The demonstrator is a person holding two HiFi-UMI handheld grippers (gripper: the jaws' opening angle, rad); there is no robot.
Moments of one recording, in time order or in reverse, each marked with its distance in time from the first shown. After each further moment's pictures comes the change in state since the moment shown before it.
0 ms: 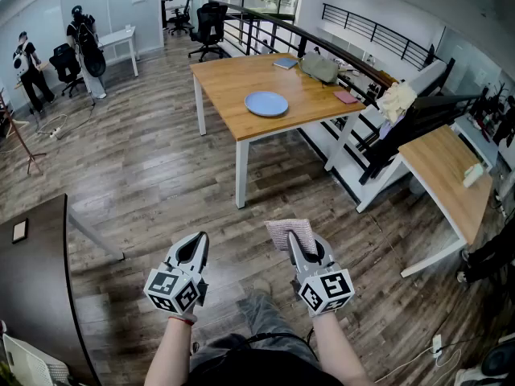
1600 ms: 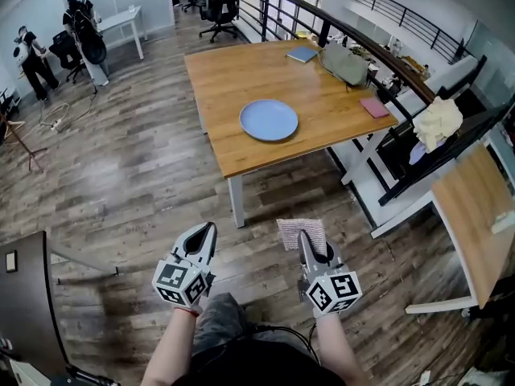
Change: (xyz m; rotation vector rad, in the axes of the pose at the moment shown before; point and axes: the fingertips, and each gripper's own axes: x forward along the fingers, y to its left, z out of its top) left arm 0.321 0.092 0.016 0.046 0.057 0.084; right arm 0.232 -0.248 -0.038 0.156 0.060 0.001
